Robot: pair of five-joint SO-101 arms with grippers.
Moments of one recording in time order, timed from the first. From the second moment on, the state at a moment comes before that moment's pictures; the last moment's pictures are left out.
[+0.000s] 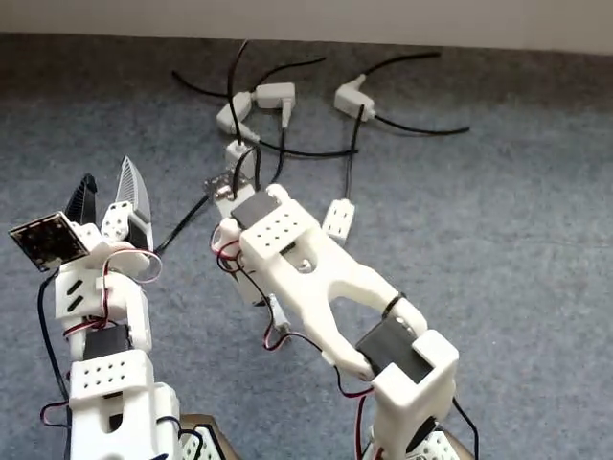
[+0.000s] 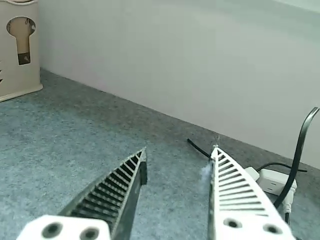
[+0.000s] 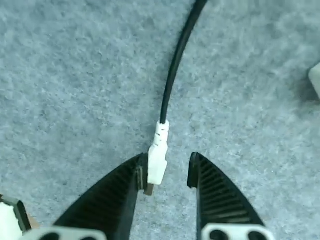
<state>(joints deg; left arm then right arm) -21.1 -63.3 85.2 -10.2 15.3 -46.0 13.6 3.9 80.9 -6.8</state>
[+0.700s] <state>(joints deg) -21.1 -63.3 85.2 -10.2 15.4 -46.2 3.7 28.2 58.5 -6.8</state>
